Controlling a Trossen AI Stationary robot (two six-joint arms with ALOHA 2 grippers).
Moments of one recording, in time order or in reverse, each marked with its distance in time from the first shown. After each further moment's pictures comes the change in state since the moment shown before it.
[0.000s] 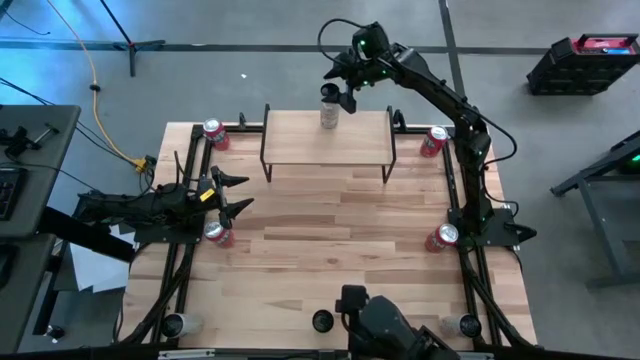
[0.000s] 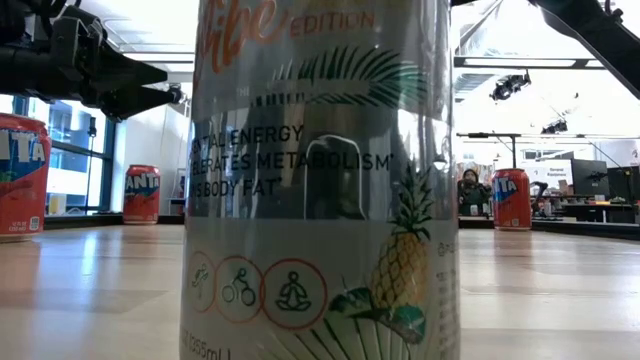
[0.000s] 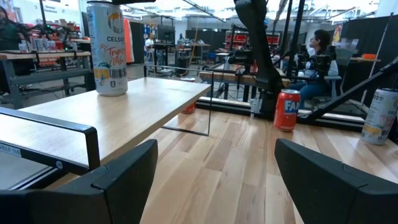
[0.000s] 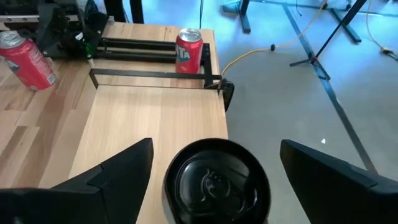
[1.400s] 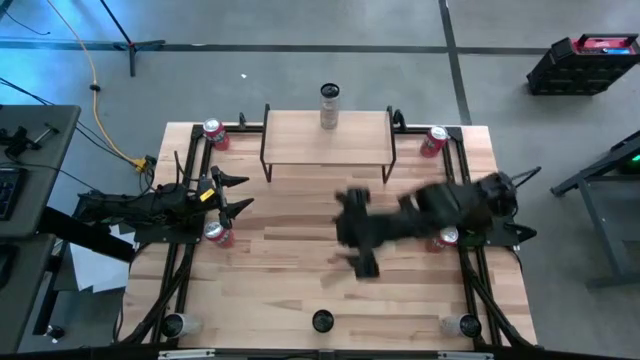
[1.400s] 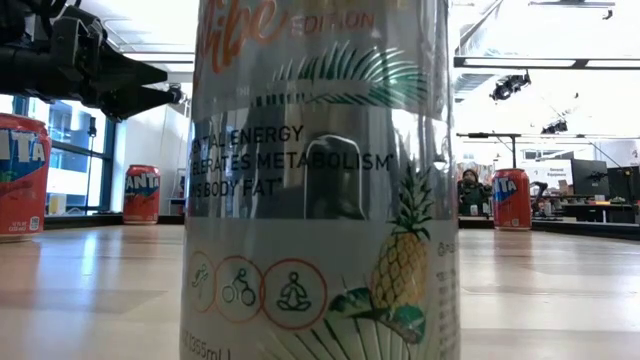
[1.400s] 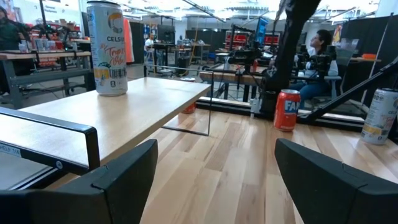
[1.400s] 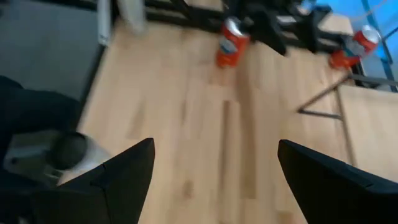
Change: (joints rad) left arm 0.000 0.000 0.000 0.000 0.000 0.000; right arm 1.163 -0.188 0.044 -0.405 0.825 0.672
